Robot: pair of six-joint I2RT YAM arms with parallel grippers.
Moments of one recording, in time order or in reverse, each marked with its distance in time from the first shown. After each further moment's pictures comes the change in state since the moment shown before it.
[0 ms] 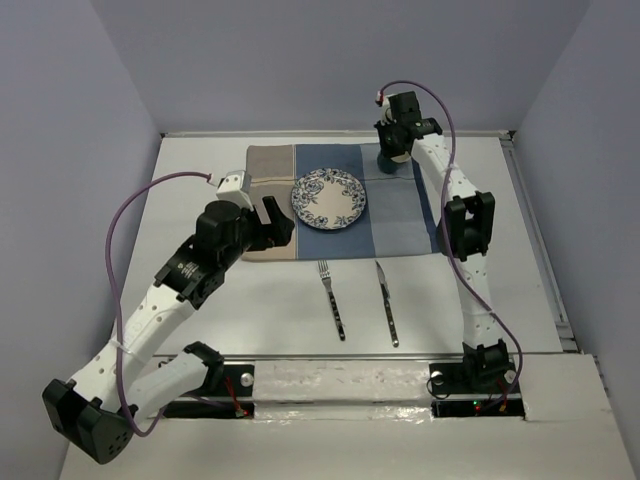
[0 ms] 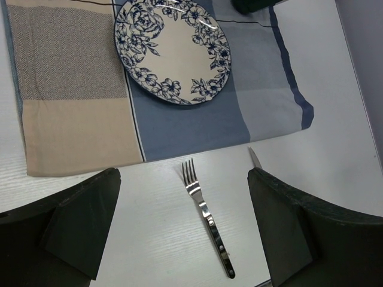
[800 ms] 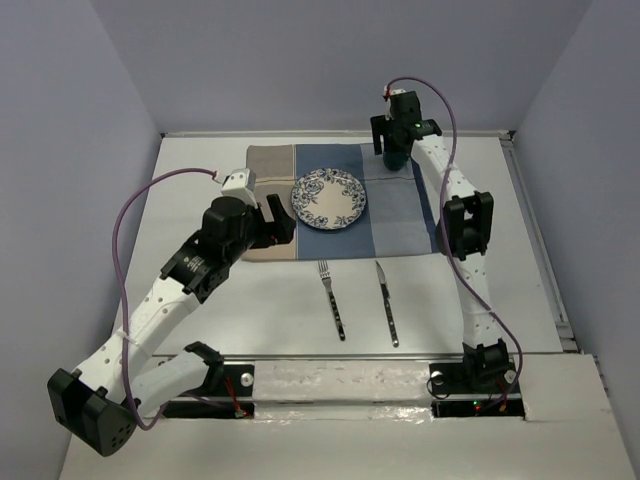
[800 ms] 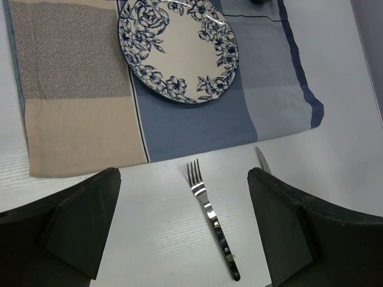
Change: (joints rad) left arm 0.000 0.056 0.011 0.006 -0.006 0.011; right arm 0.000 0.026 0.007 0.074 0.137 0.045
